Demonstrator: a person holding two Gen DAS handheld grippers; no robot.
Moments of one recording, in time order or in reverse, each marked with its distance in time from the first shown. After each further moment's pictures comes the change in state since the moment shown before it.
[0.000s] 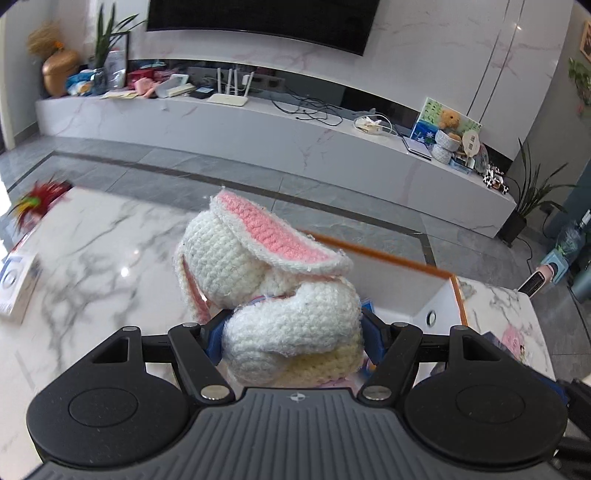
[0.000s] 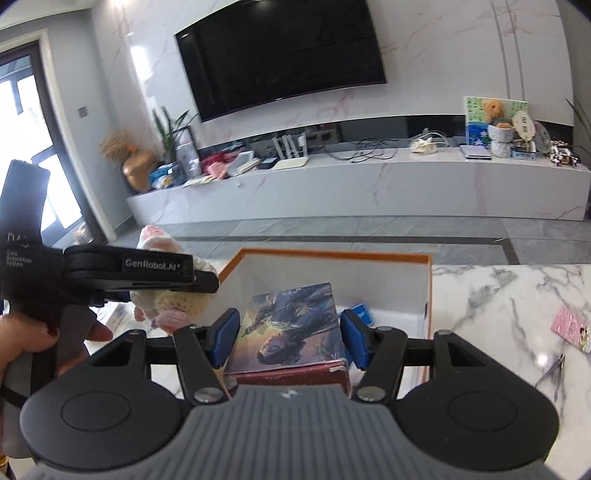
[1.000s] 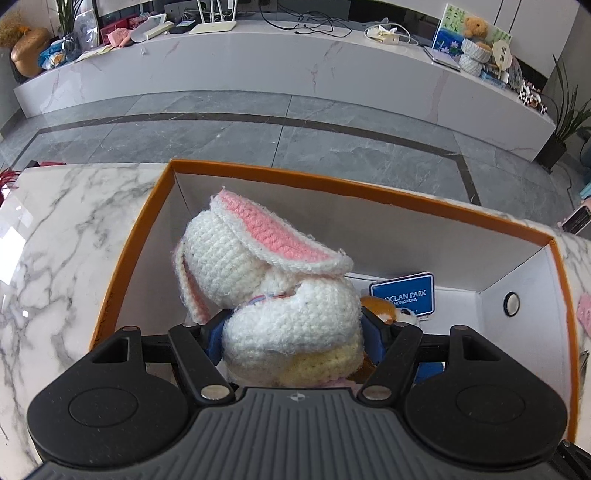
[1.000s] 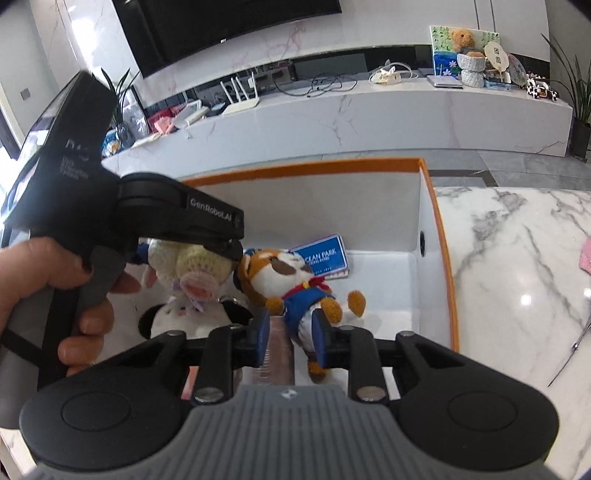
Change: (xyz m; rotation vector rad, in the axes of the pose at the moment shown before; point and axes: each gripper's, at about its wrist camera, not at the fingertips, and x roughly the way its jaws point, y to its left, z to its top) left arm 0.151 -0.031 0.009 0.091 0.265 0.100; right arm 0.116 -0.028 -0.041 0.093 0.184 -0.104
